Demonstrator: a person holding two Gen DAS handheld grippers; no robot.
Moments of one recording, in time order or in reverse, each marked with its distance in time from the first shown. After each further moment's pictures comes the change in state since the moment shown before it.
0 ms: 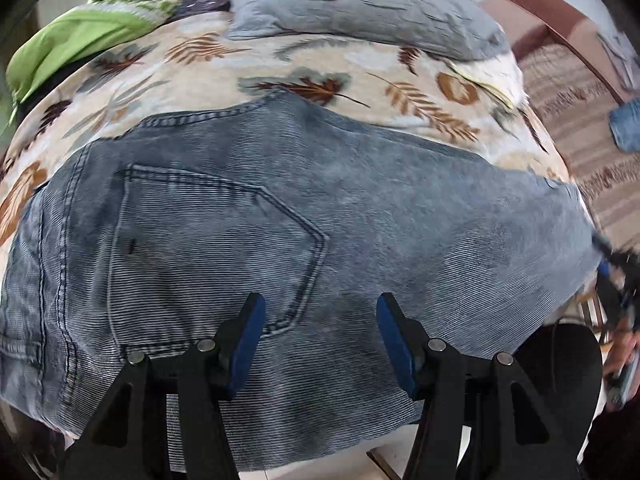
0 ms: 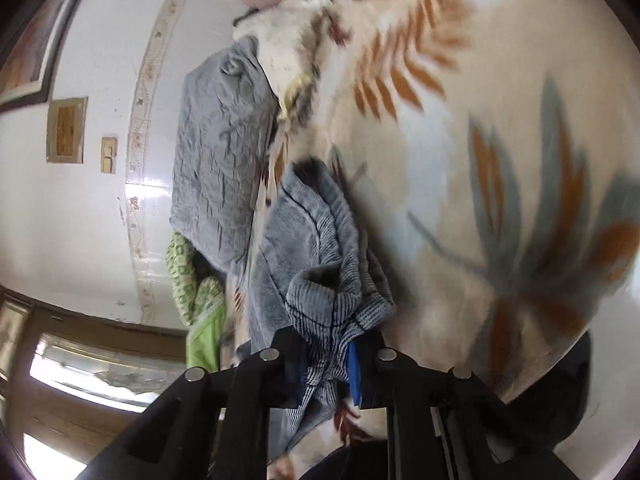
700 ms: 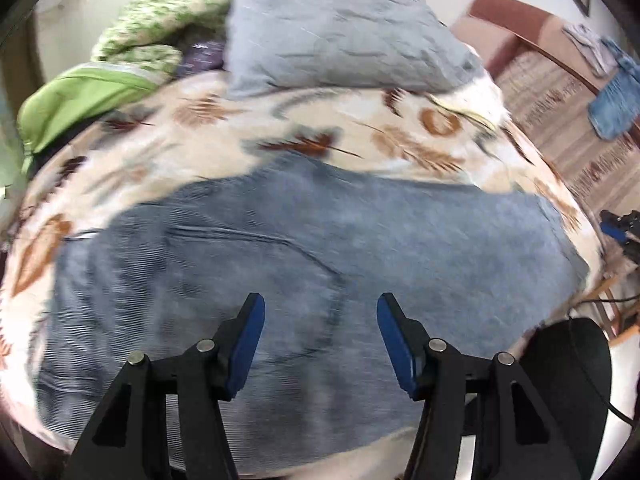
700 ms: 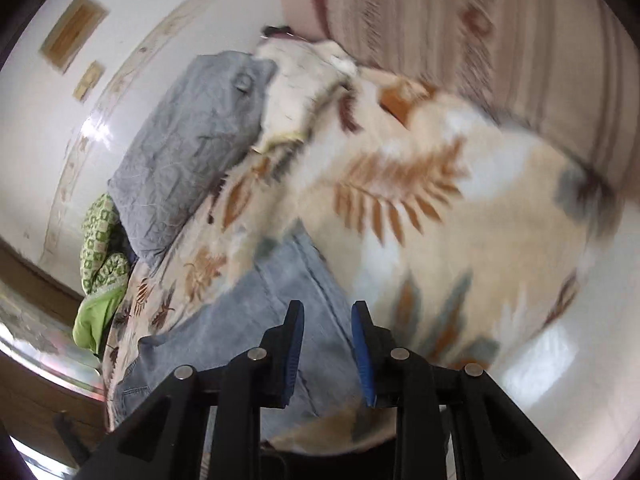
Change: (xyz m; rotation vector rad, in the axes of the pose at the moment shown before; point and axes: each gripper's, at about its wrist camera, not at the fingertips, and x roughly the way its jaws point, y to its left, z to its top) left arm -0.039 0.009 -0.004 0.073 -0.182 0.065; right arm -0.027 0.079 0.029 -0.408 -0.061 -0.375
